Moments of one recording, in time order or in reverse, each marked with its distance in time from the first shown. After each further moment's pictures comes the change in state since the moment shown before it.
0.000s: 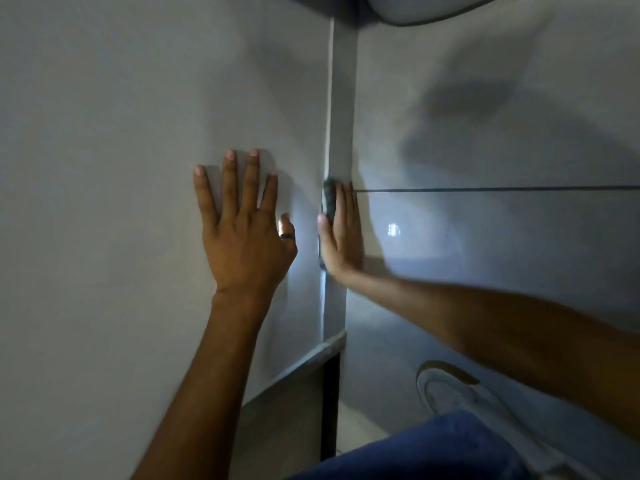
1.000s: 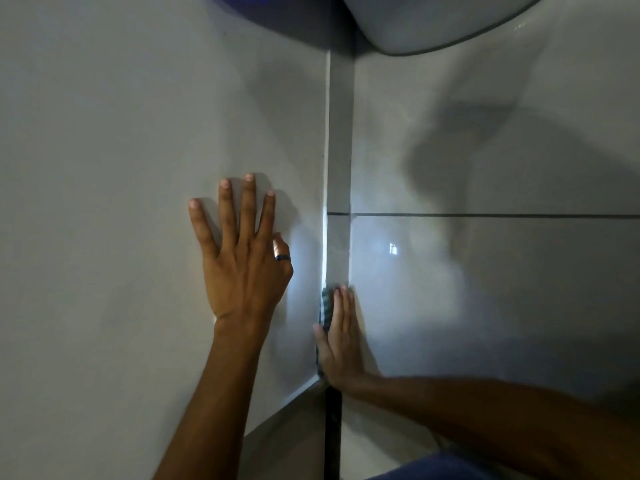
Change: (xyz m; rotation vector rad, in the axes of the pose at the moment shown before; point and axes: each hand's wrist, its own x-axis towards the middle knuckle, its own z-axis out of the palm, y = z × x) left_hand 0.006 0.002 0.022 0.167 0.117 -0.029; right_hand -0.145 0.031 0.014 -0.068 -0.176 0.131
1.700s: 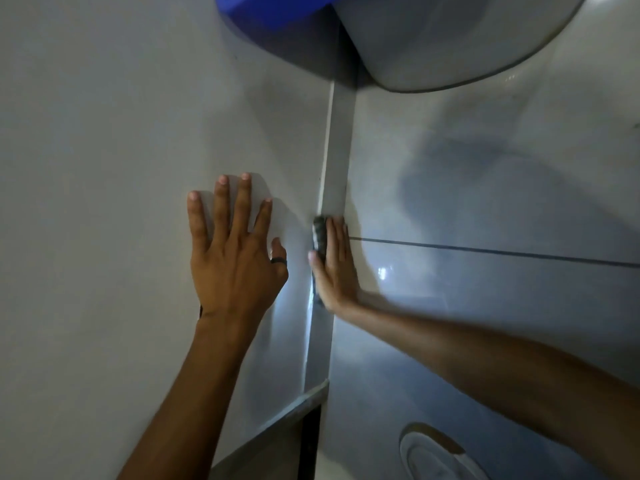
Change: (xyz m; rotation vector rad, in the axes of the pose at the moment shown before) left_hand 0.027 -0.003 -0.024 -0.181 -0.093 -0.032; right_hand 0.164 -0.052 -0.069 0.062 0.000 -0.200
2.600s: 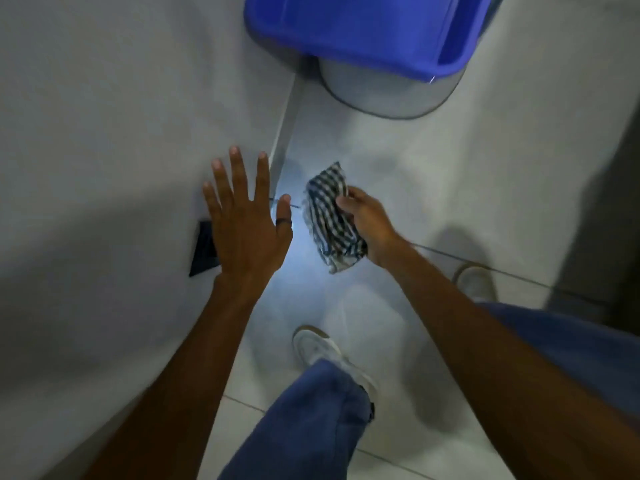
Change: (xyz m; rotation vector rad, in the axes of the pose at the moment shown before) left_hand -0.005 -0.005 -0.105 -0.819 -0.266 -0.198; right_hand -0.009 -0.225 -0.222 0.211 -0.041 0.755
